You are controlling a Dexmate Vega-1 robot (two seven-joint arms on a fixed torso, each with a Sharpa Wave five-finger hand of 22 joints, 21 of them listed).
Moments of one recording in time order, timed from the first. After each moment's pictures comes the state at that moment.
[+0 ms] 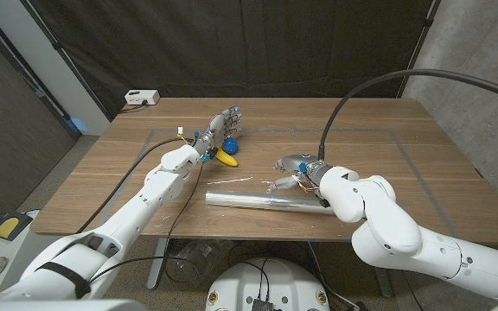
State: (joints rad) left arm 0.70 0.40 0.42 -1.20 -0.48 -0.17 -0.25; left_hand 0.07 0.10 0.51 0.15 0.22 -0.05 -0.10 0.20 0.18 0.06 0.00 0.24 0.19 0.02 0.02 0.21 0.18 -0.13 0.13 0.67 0.18; right arm -0.77 -0.89 -1.07 -2.55 -0.99 -1.04 0.65; right_hand 0.63 -0.11 0.46 -0.18 0.22 0.32 -0.03 0.21 0.20 0.39 -0.04 0.26 0.20 0.39 -0.04 0.19 0.18 0.29 0.05 0.39 0.19
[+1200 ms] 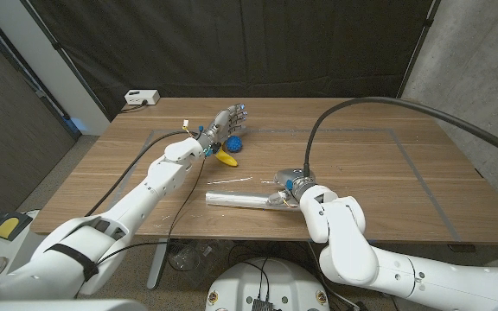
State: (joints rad) left arm 0.59 0.38 0.46 -1.09 -0.47 -0.17 -0.31; left_hand 0.07 0.09 0.50 0.15 0.22 -0.05 -0.10 0.20 0.18 0.07 -0.01 0.23 0.20 0.02 0.02 0.21 0.18 -0.13 0.13 0.66 0.18; right arm -0.76 -0.72 -1.25 -2.37 -1.36 -1.16 0.82; right_hand 0.66 -0.12 0.46 -0.16 0.23 0.35 -0.05 0.22 0.20 0.43 -0.04 0.27 0.21 0.44 -0.04 0.21 0.19 0.35 0.08 0.40 0.19
